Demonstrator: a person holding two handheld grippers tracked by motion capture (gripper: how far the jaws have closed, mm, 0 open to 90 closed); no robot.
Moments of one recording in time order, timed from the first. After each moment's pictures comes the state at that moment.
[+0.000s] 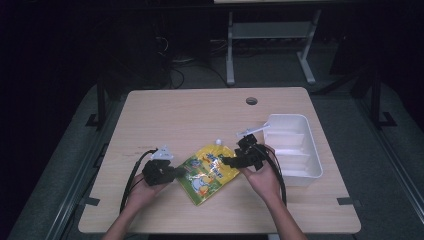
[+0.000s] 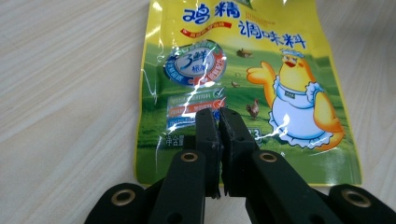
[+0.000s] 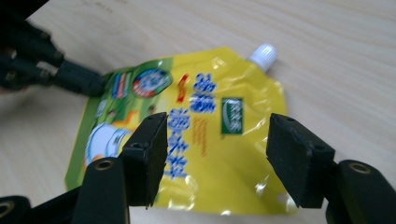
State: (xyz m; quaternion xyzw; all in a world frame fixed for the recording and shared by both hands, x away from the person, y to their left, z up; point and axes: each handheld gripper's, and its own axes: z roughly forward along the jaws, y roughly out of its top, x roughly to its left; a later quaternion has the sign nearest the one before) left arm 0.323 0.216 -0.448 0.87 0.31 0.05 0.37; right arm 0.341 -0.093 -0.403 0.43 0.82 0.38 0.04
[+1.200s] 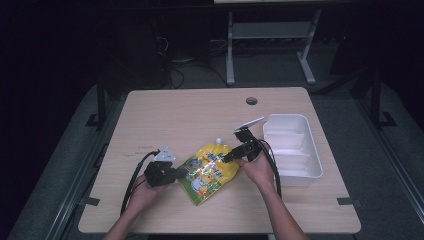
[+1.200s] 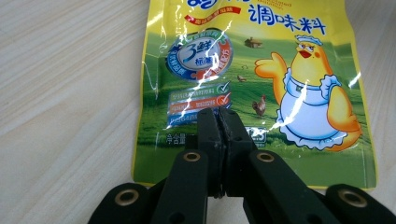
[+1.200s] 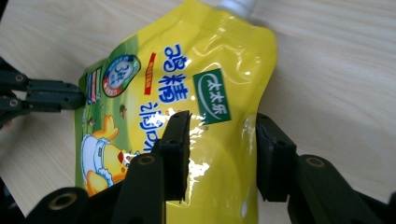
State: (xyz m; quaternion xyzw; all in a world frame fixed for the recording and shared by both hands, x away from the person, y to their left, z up) left arm 0.321 0.212 -0.453 0.88 0.31 0.06 0.36; right arm 0.384 -0.087 -0.425 0.53 0.79 0.29 -0.09
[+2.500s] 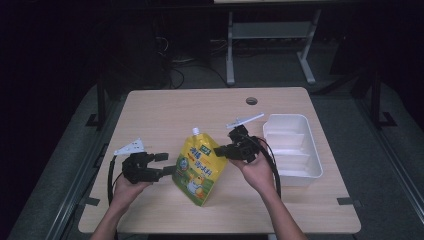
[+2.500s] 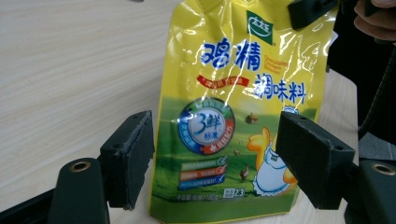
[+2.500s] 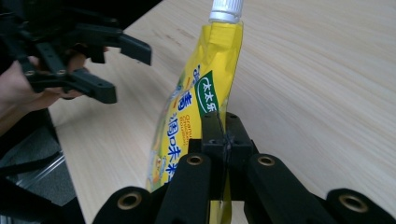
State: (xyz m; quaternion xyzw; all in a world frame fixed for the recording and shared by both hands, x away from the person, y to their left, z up) left arm 0.314 0.268 -0.416 0.78 0.32 0.03 0.53; right arm 0.334 -0.069 -0.351 0.37 0.83 0.42 0.00
